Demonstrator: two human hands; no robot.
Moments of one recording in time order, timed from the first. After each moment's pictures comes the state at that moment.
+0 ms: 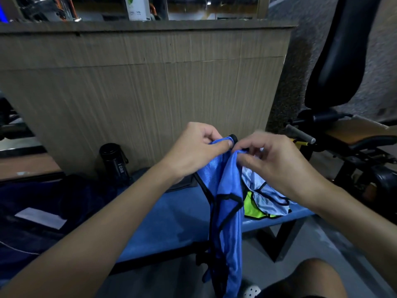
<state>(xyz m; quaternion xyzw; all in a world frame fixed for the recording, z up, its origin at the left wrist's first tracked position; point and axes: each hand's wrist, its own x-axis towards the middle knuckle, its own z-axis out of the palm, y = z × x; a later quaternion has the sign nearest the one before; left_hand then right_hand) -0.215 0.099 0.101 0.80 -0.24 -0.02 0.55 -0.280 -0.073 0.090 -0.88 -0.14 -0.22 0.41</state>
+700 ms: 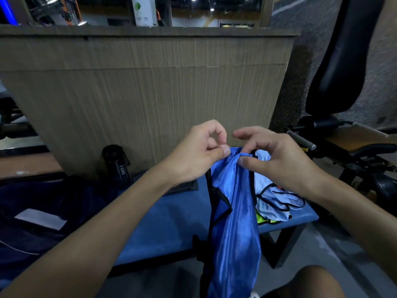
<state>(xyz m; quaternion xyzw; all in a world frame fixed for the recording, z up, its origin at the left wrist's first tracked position) -0.213 0.110 0.101 0.77 -0.34 -0.03 0.54 -0.277 -0.077 0.104 -0.88 -0.17 -0.17 0.41</state>
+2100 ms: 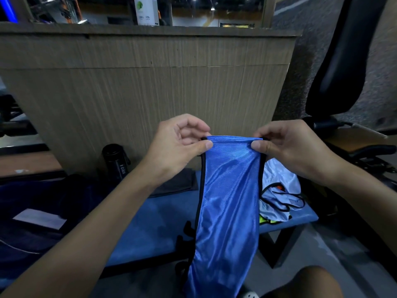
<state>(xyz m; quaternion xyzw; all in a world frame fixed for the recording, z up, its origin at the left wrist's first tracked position) -0.215 0.141 0.105 0.71 -0.29 0.06 0.64 -0.265 -0.095 0.121 -0.87 -0.13 -0.17 0.44</state>
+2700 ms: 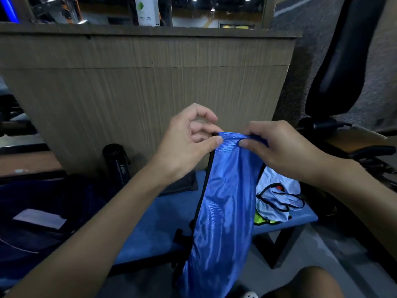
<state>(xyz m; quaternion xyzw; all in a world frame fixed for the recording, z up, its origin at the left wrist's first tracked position) -0.226 0.127 0.113 0.71 -0.31 0.07 0.63 -0.257 -0.082 0.127 -0.93 -0.23 -0.22 0.21</state>
